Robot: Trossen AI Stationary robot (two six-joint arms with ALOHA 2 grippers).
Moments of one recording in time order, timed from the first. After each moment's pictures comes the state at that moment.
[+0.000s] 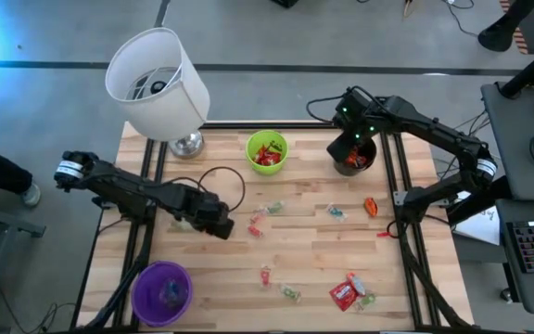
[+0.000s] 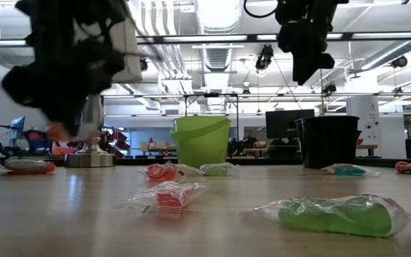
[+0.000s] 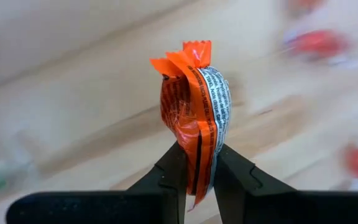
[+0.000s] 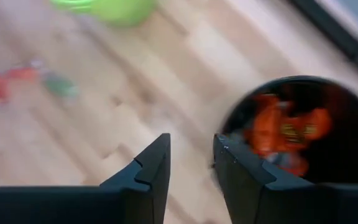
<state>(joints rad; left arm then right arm) -0.19 1.38 0.83 -0.74 0.03 -1.37 -0.61 1.40 1.38 -1.17 -0.13 0.18</state>
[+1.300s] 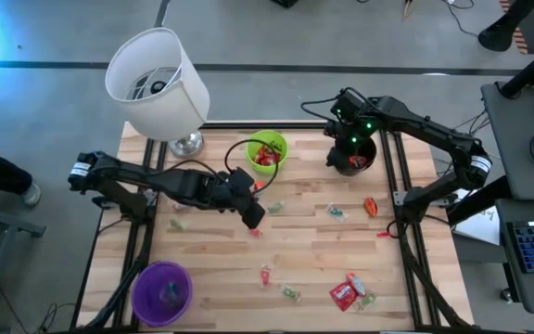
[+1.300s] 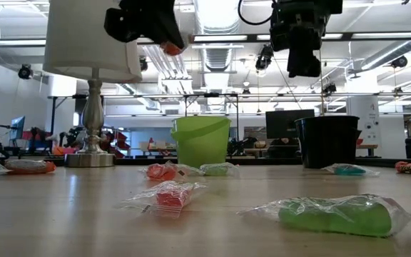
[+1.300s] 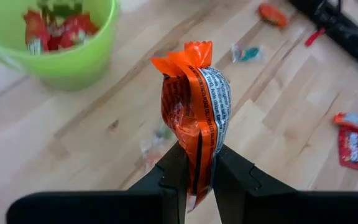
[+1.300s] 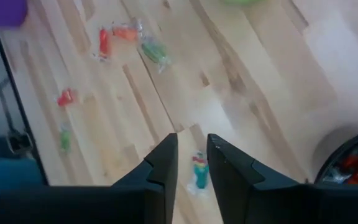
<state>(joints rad) -0.17 1.52 1.35 -0.75 -0.38 -0.86 -0.61 1.44 1.38 -1.17 -0.50 0.00</state>
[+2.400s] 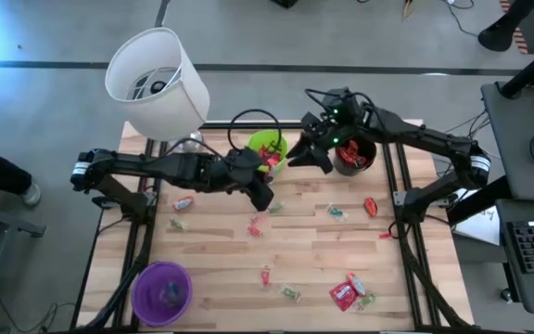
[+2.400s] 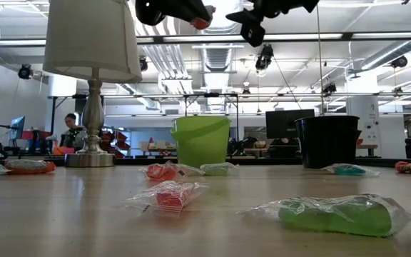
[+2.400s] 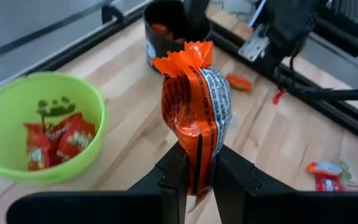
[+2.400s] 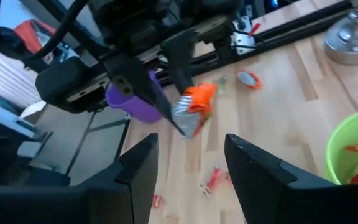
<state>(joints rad) -0.06 1.53 1.47 -0.61 -0.38 -0.59 -0.43 1.44 1.38 -0.43 -0.76 0.18</state>
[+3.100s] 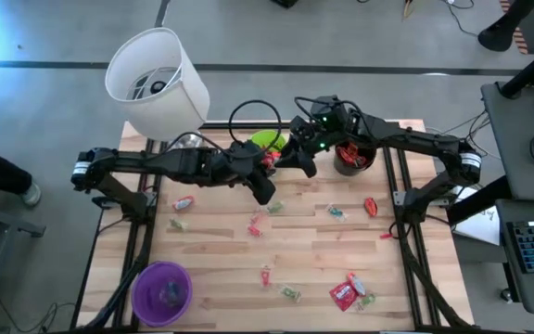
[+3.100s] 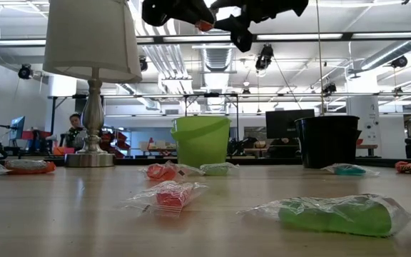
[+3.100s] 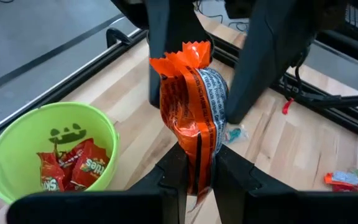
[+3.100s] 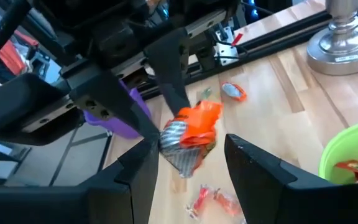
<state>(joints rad) -0.02 1.53 1.47 -0.55 -0.38 -0.48 -0.36 1.52 1.38 -0.30 -0.63 0.25</state>
